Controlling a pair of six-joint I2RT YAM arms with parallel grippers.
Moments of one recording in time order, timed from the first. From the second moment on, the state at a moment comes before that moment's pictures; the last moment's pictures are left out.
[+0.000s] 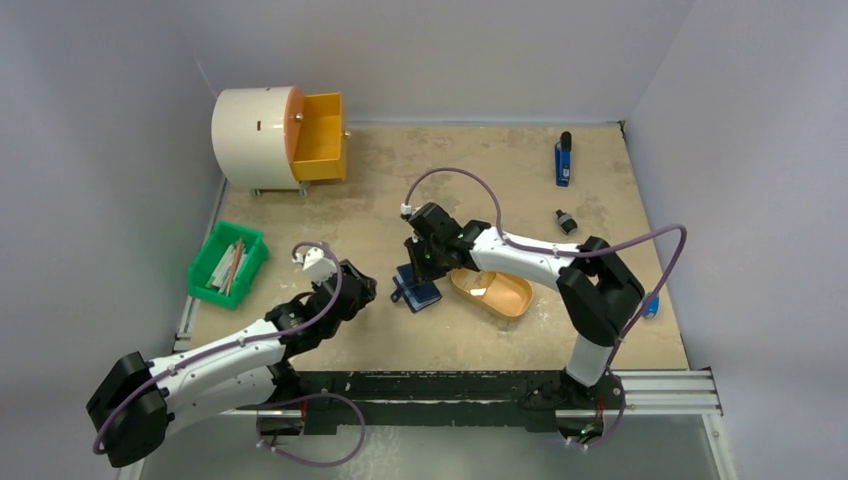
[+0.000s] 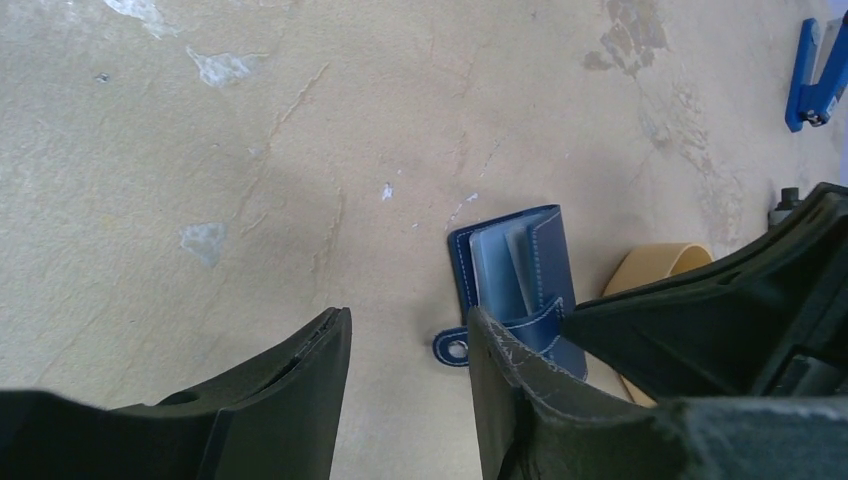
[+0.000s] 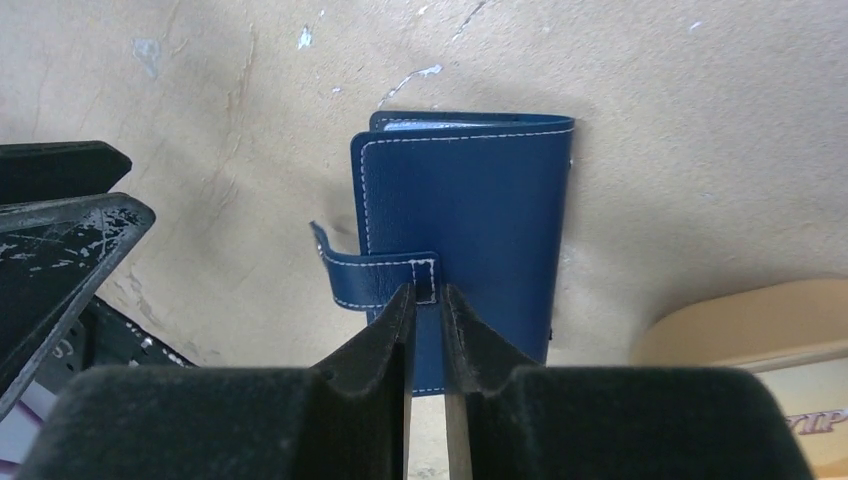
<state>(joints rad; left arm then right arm) -0.86 0.87 0.35 -0.18 -0.57 -1.16 0.85 1.76 1.19 -0.44 -0.07 0.46</state>
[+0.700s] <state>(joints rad) -0.86 1.11 0.35 0.08 -0.38 -1.13 0.88 1.84 1.19 -0.40 -0.08 0.50</state>
